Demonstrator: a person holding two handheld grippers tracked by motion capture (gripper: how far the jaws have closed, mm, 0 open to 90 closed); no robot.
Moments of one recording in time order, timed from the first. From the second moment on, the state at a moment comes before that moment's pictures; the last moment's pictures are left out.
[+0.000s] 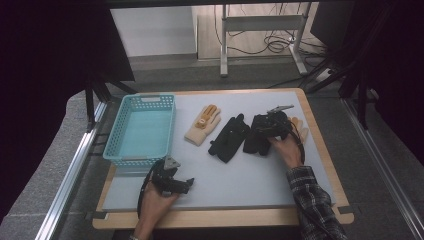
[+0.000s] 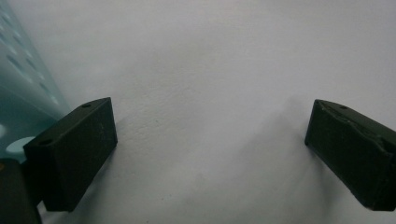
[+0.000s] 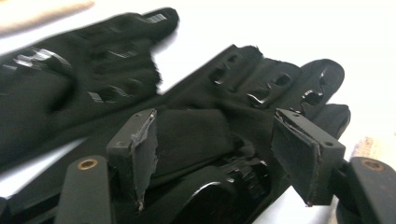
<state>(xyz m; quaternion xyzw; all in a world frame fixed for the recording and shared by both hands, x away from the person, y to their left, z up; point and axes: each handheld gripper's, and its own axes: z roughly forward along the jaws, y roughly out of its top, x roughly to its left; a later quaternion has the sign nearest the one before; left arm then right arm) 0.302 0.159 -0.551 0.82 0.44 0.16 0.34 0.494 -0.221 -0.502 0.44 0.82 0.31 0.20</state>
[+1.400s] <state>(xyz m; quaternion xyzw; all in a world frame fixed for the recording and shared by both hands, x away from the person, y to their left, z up) 0.302 0.158 -0.551 0.82 0.44 0.16 0.34 0.377 -0.211 -0.445 0.37 0.81 0.44 0.10</state>
